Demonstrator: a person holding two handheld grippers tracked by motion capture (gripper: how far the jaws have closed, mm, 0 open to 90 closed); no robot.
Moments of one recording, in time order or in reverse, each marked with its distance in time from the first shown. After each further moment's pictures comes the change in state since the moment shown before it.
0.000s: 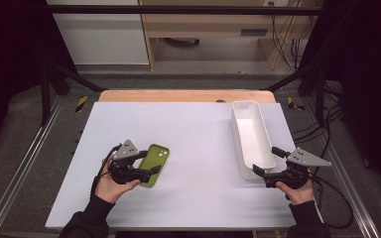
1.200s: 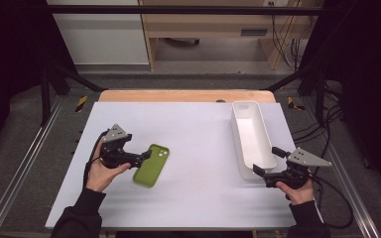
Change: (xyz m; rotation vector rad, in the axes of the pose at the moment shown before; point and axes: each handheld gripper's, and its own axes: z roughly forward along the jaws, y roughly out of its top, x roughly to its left) left arm 0.040 0.014 -0.003 -0.034 0.096 -0.055; right arm -0.001 0.000 0.000 -0.001 -0.002 0.004
